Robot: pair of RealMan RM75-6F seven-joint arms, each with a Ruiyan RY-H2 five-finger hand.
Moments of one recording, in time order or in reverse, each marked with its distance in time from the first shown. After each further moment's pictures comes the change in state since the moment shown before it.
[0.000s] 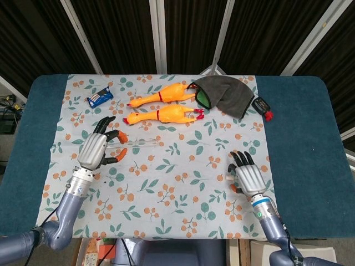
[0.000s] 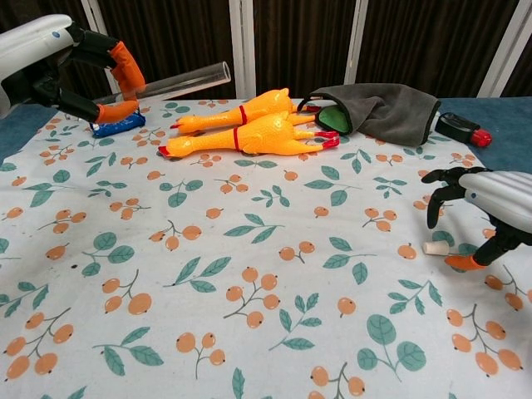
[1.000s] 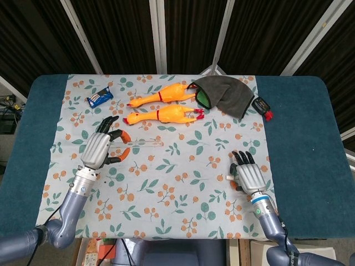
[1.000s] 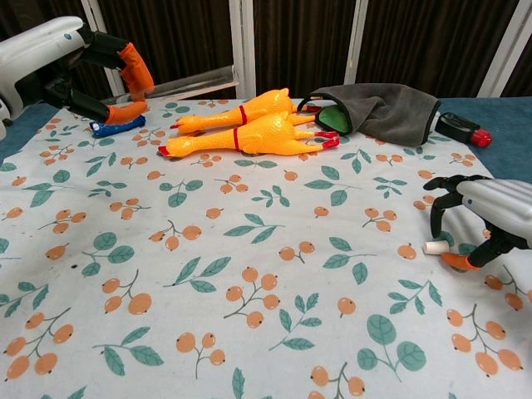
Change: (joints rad) left arm -0.017 -0.022 -0.003 0.021 -0.004 -0.003 0.006; right arm 0.030 -0.041 -0.011 0.080 0.054 -0.010 0.026
